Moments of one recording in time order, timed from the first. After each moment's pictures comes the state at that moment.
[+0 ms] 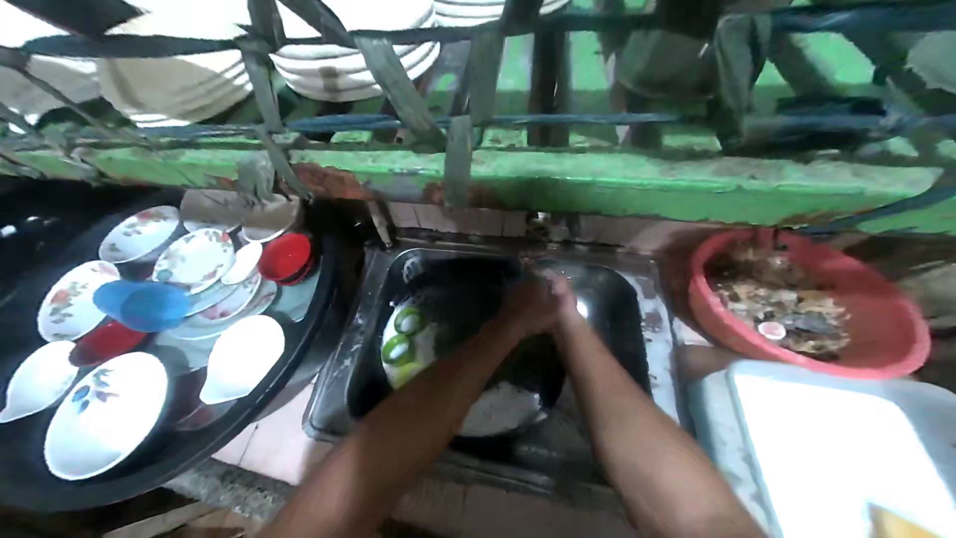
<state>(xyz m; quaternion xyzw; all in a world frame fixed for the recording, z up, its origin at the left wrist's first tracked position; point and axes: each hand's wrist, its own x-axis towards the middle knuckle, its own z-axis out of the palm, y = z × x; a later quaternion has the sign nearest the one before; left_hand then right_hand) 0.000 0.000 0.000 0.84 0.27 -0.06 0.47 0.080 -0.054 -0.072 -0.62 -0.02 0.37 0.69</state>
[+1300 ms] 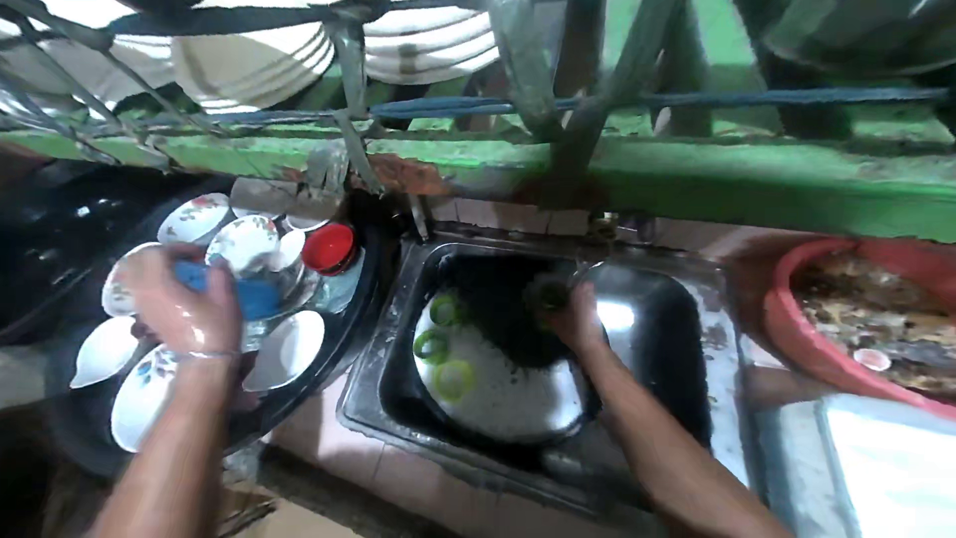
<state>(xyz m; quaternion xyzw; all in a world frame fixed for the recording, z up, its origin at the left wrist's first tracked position) -0.324 0.189 0.115 0.78 0.56 0.28 0.03 0.059 -0.042 -0.104 -0.86 -0.33 0.17 0.35</state>
